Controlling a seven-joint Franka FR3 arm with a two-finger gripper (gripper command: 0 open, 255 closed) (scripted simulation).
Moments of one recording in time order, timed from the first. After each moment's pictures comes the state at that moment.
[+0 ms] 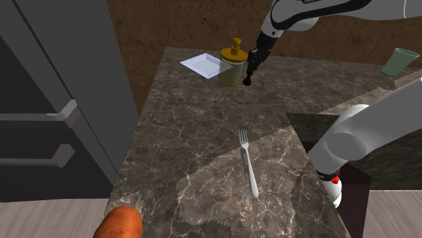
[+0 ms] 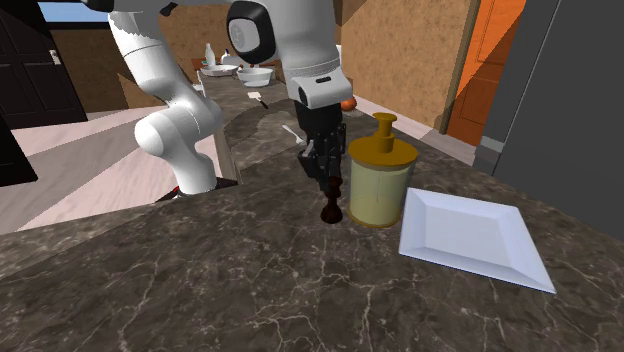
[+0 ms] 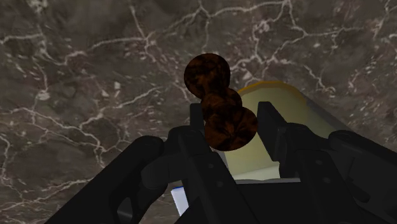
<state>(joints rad) -0.09 -0.36 -0.20 -2.35 0.07 2.13 -0.14</state>
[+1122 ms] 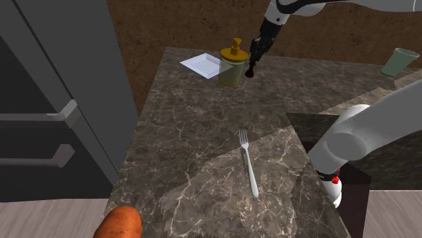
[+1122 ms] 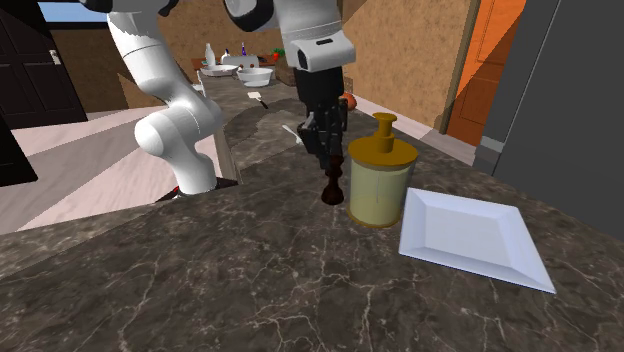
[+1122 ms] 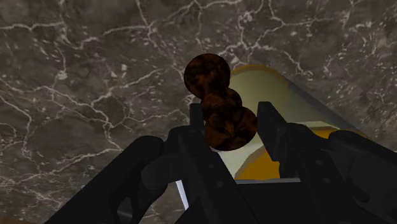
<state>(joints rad) -0.09 -0.38 -0.19 -2.25 0.06 2.00 -0.12</state>
